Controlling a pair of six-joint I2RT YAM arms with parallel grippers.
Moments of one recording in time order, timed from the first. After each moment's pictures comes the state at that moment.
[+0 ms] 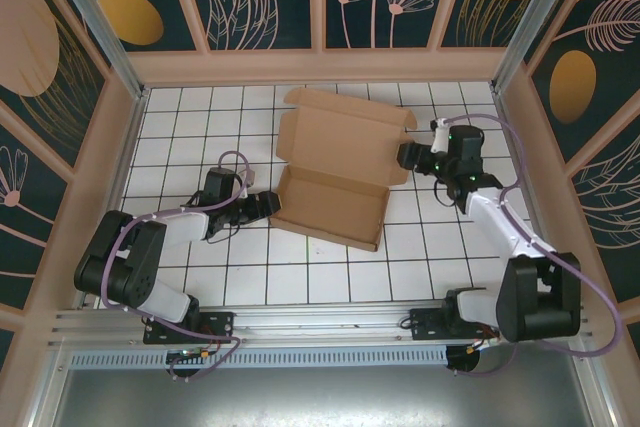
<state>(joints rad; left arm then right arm) -0.30 1.52 0.52 0.16 0.49 -0.63 0.10 1.27 0.80 -0.13 -0.31 0.24</state>
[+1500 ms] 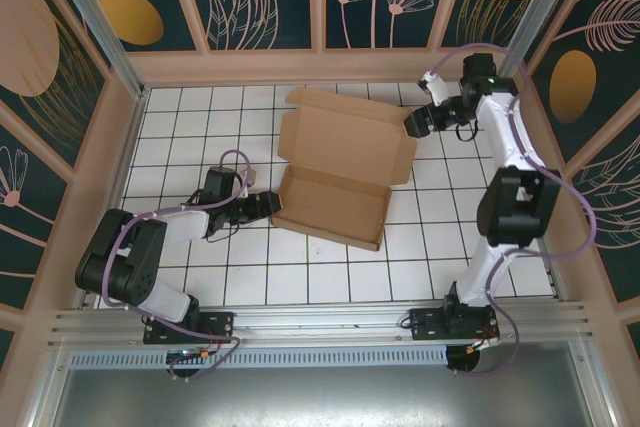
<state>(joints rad) -0.30 1.53 0.53 0.14 0.51 -0.59 -0.02 1.90 1.78 -1.06 -0.61 -0.55</state>
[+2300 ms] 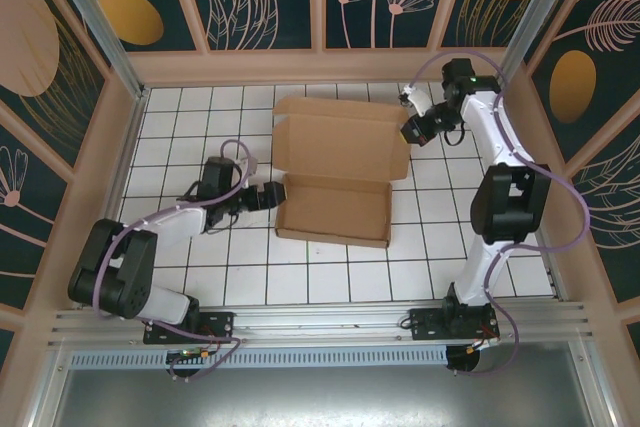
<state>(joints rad) -0.31 1.44 0.66 0.03 0.44 -0.45 0.08 1.86 1.74 -1.13 -0.56 -0.64</state>
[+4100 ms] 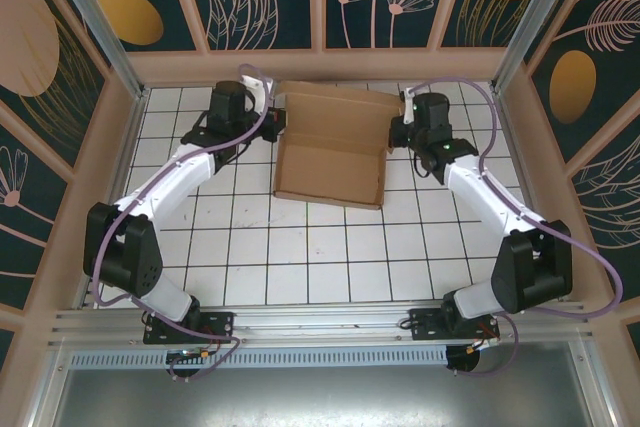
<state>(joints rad) -0.38 1.59 1.24 -0.13 0.29 -0.19 0.34 1.43 1.09 -0.21 0.08 0.18</state>
